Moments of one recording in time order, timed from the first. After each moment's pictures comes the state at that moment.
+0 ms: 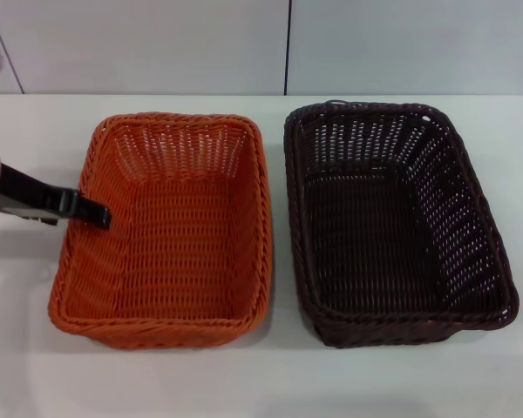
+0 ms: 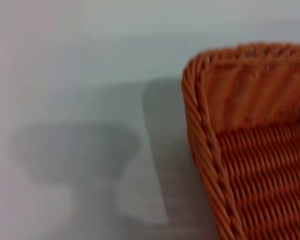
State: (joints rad) left arm -0.64 -2.05 0.95 1.18 2.73 1.46 -2.73; right arm 0.67 2.07 -0.21 -0.12 -0.92 -1.21 0.20
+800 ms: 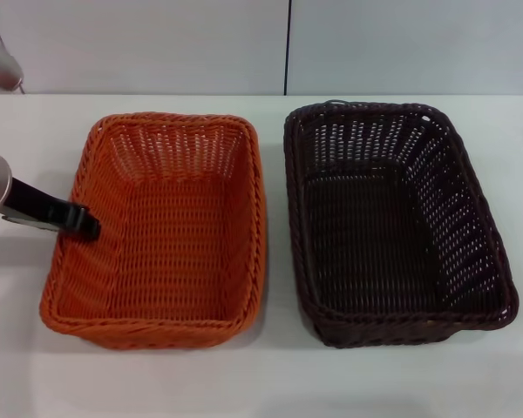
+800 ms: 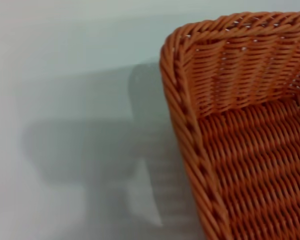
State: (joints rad) left arm -0.61 -2.06 1.04 1.20 2.73 1.44 -2.73; right arm 0.68 2.07 -0.21 -0.12 -0.92 -1.16 0.20
